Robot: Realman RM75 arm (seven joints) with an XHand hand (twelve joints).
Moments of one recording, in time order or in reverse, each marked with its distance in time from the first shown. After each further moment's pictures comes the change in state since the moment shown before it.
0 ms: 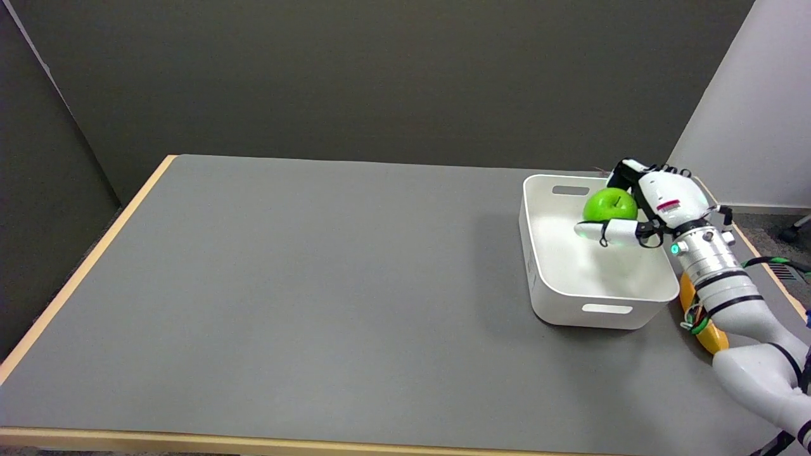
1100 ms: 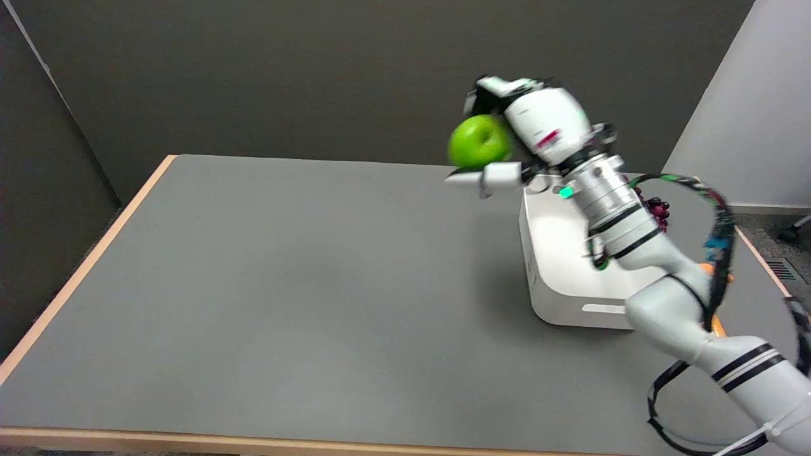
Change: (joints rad) arm 0.270 -0.011 -0.324 0.297 -0.210 -0.056 0.055
